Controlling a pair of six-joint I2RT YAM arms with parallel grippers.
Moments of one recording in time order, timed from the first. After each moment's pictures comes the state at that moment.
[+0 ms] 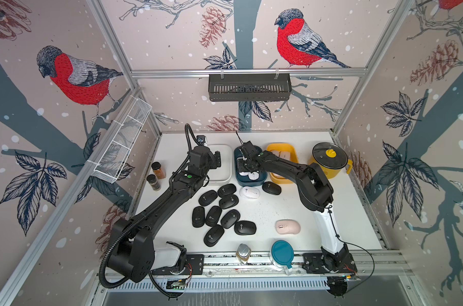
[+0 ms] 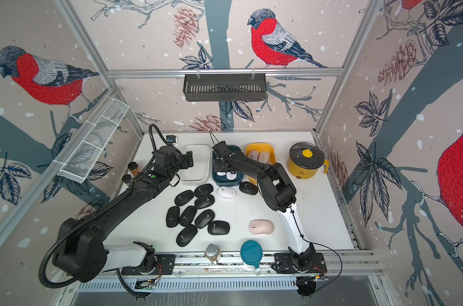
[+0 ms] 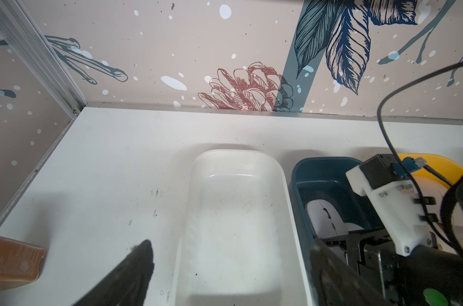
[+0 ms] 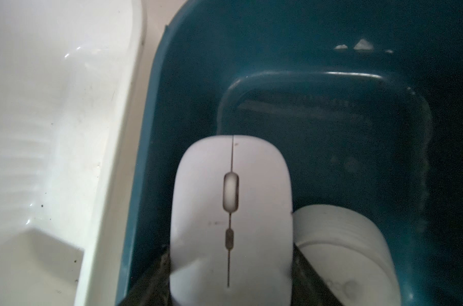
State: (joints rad) left arm -0.39 1.31 0.93 -0.08 -0.29 -0.24; right arm 0.71 2.22 1.73 -0.48 0.03 0.50
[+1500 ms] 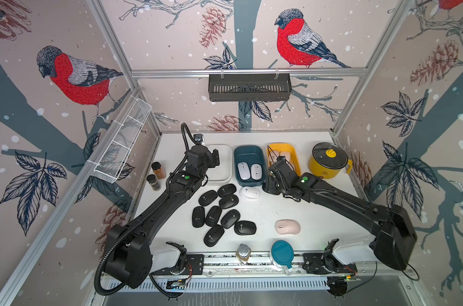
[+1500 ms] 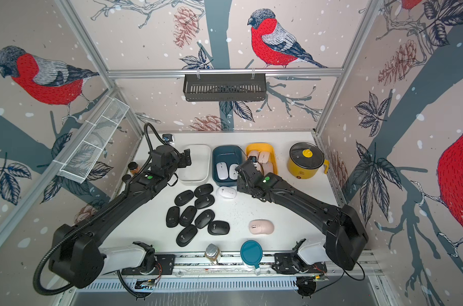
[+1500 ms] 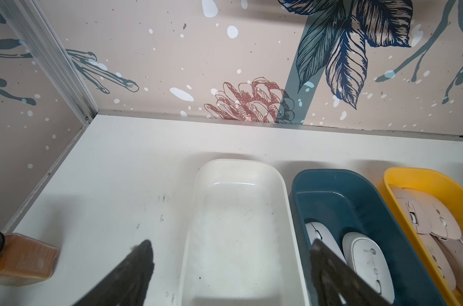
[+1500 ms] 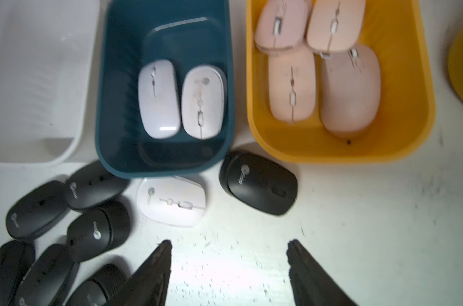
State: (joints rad) left arm -0.39 1.27 0.94 -0.10 -0.32 -0.25; right arm 0.81 1.35 1.00 -0.64 0.27 0.72
